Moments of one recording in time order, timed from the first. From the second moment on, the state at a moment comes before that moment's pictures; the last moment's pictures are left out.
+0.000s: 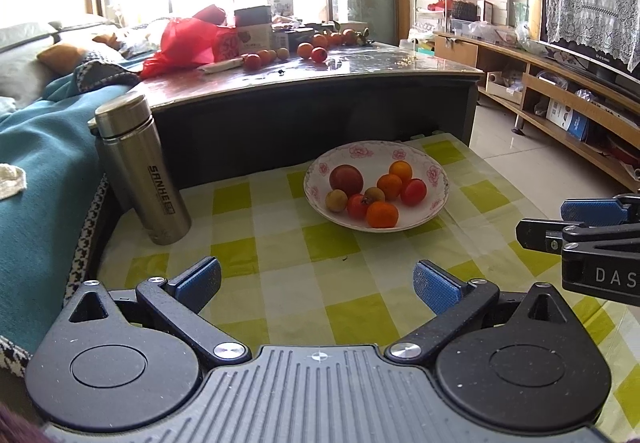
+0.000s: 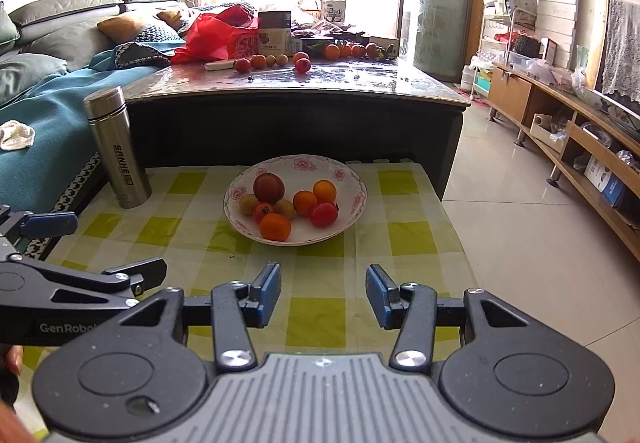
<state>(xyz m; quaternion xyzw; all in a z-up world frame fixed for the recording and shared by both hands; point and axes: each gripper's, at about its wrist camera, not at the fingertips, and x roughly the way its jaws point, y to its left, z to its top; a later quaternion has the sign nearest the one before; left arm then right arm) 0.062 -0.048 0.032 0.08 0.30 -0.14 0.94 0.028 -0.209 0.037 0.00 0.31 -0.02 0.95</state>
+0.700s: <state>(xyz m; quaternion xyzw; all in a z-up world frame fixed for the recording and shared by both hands) 0.035 -0.046 0.026 0.09 0.31 -0.13 0.94 -0.001 -0.199 0.034 -0.01 0.32 -0.01 0.95</state>
